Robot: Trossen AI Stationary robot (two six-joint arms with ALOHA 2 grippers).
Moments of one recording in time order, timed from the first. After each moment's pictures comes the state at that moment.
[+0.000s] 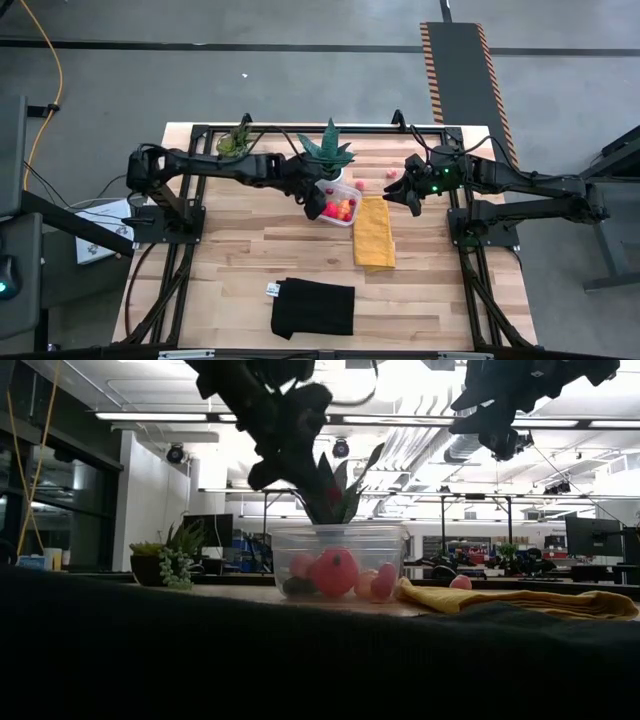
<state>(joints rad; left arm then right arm) 0.26 1.66 1.20 -0.40 0.03 -0.39 -0.24 0.82 0.71 -0.38 -0.26 0.46</state>
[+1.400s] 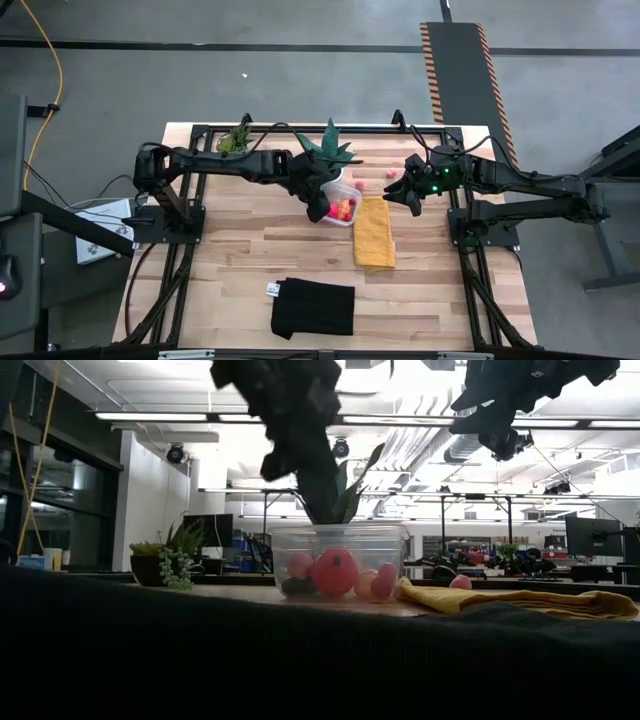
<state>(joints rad) 0.26 1.71 1.31 -0.50 0.18 -0.39 -0.24 0.82 0.71 -0.38 -0.26 0.46</state>
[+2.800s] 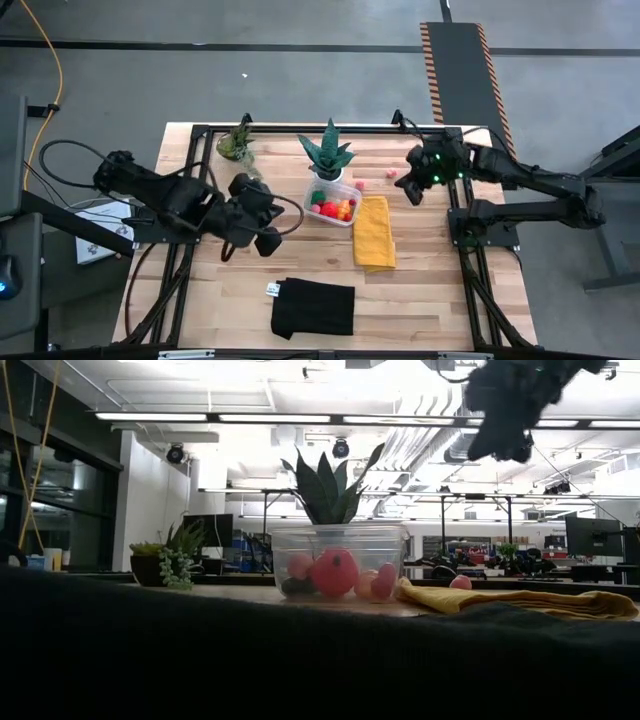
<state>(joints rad) -0.31 1.43 1.63 -1.13 -0.63 -0.79 -0.38 0.88 0.82 -0.73 -0.22 0.35</state>
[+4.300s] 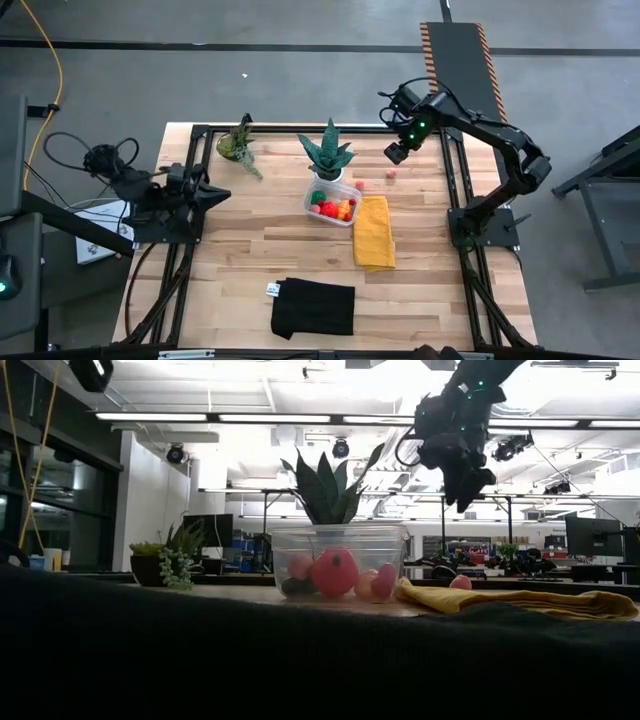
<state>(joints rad) -0.51 0.31 0.55 -0.18 -0.73 -0.39 -0.76 1.53 1.33 -1.16 -0.18 0.03</state>
